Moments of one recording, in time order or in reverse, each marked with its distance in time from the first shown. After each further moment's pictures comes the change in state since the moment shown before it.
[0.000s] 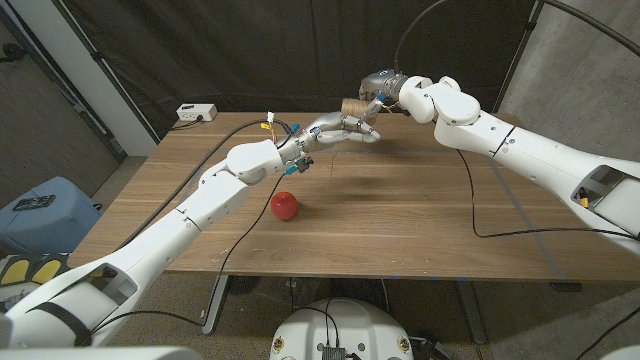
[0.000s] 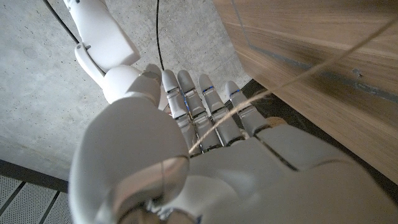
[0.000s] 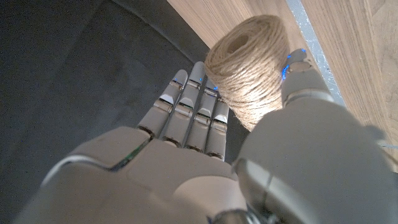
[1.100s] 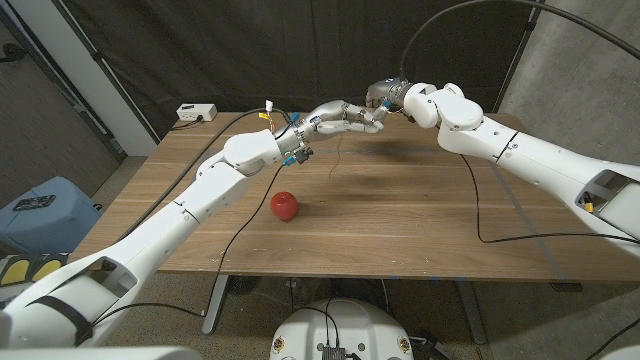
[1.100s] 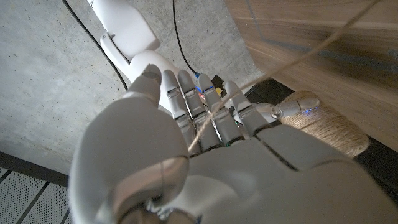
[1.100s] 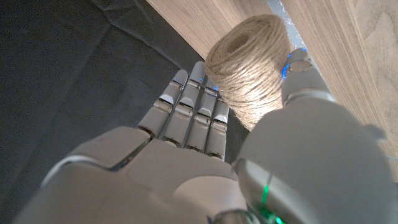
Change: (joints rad) left arm -0.035 0.002 -0.010 -0.008 -0.011 -0.026 -0.041; left_hand -0.005 0.005 0.000 0.000 0.000 -0.004 0.004 -0.004 0.000 -0.004 0.004 -0.004 0.009 -0.004 0.004 0.000 0.002 0.000 0.000 0.000 0.000; right arm -0.019 -0.014 -0.007 0.008 0.010 -0.012 0.015; right_hand 0.002 -0.002 -0.003 -0.003 -0.003 0.000 0.000 0.001 0.002 0.004 -0.004 -0.011 0.001 0.009 -0.002 -0.007 0.000 0.000 0.000 0.000 0.000
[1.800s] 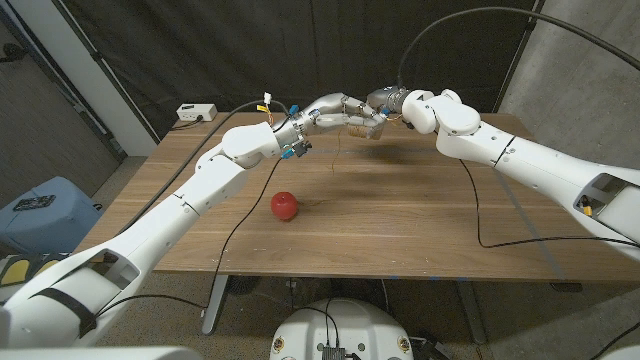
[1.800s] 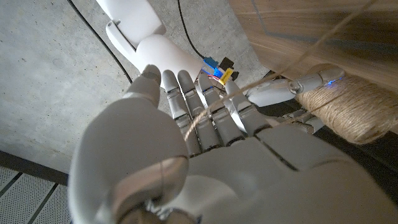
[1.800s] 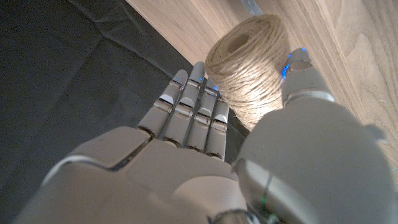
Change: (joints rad) left arm -0.034 -0.005 -0.002 0.021 0.001 -0.019 -0.024; left_hand 0.000 0.000 0.000 0.000 0.000 0.000 0.000 -0.004 0.000 0.000 0.000 -0.004 0.005 0.000 0.000 -0.006 0.000 0.000 0.000 0.000 0.000; right arm -0.011 0.002 -0.013 0.009 0.004 0.006 0.016; right_hand 0.000 0.000 -0.003 0.001 0.000 0.000 0.000 0.003 0.000 0.002 -0.002 0.004 0.003 0.000 0.000 0.000 0.005 0.000 0.000 0.000 0.000
